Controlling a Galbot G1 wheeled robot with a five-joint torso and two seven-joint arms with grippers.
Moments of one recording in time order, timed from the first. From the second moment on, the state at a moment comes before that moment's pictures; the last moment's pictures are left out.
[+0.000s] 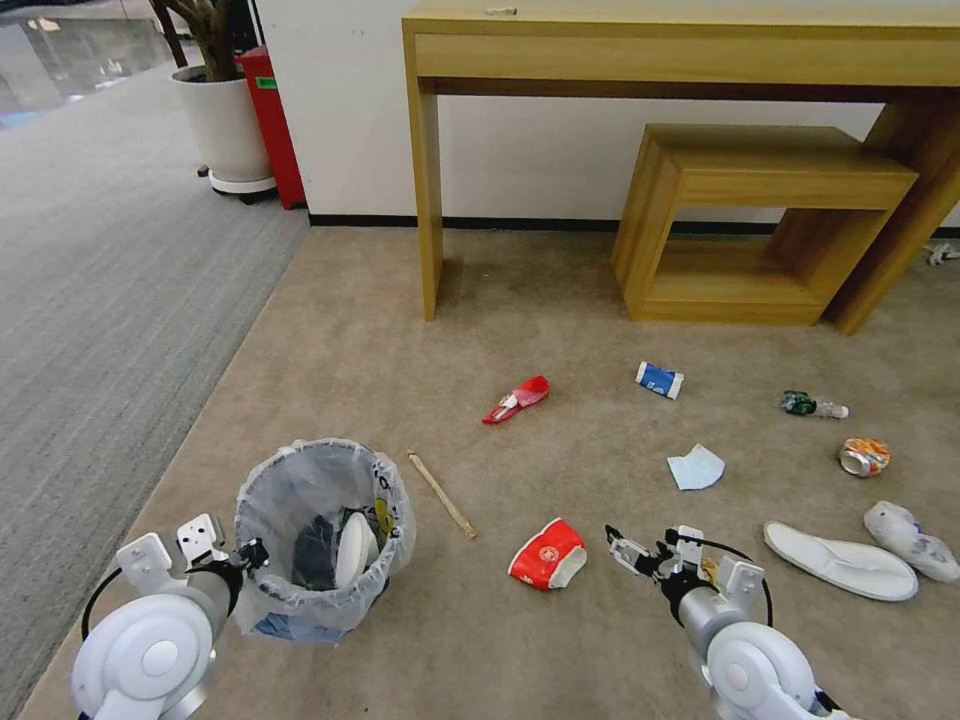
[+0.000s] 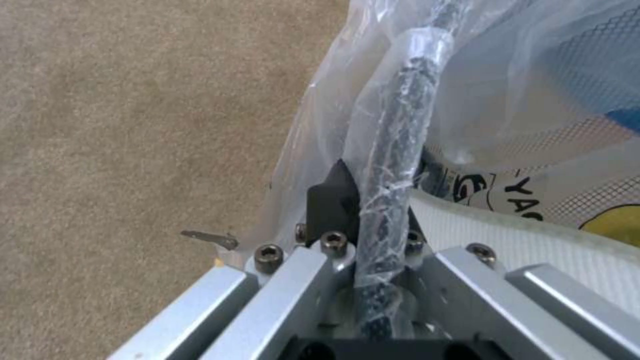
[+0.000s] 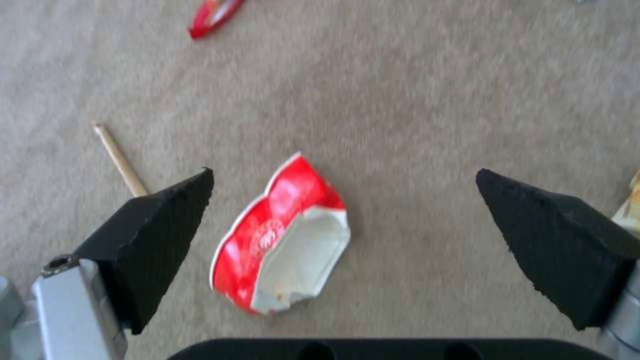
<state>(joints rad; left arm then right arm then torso) 1.52 -1.13 -0.67 -2.20 -1.25 0.63 -0.84 -1.40 0.90 0.22 1.86 1.12 -0.19 0.40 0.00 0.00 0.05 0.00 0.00</state>
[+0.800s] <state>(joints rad) 1.51 -1.15 -0.67 -2.18 -1.23 0.63 -0.83 -1.41 0.90 0.27 1.89 1.14 -0.41 0.14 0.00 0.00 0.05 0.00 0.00</state>
